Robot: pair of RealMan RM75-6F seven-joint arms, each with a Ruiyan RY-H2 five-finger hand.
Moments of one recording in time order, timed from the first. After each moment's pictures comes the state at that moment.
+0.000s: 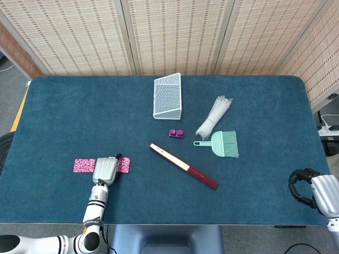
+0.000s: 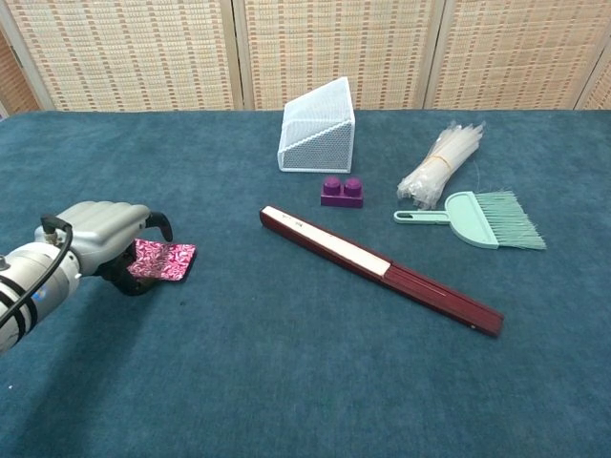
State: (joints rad) left arm -0.62 -1.79 -0.18 -1.47 0.81 1.25 0.86; right arm 0.07 -1.02 0.00 -1.55 -1.67 1.57 0.30
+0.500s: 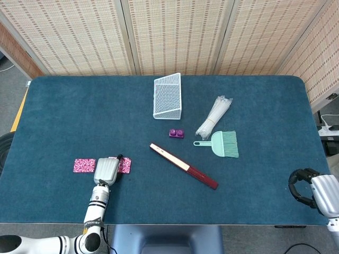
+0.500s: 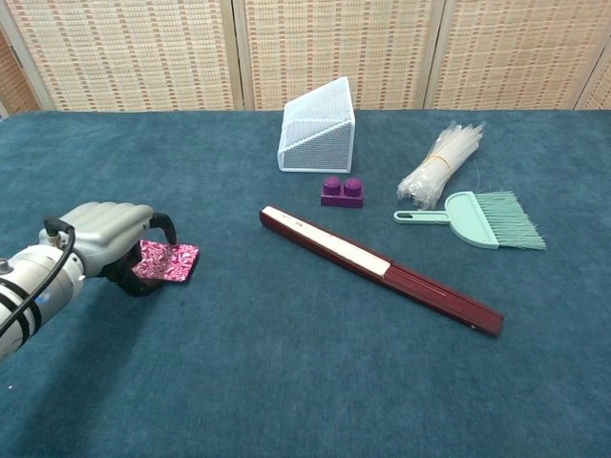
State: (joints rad) left arm -0.61 -1.81 -0.17 -1.45 0.84 1.25 0.83; right arm 0.07 -1.02 0.00 -1.55 -1.67 1.57 0.30
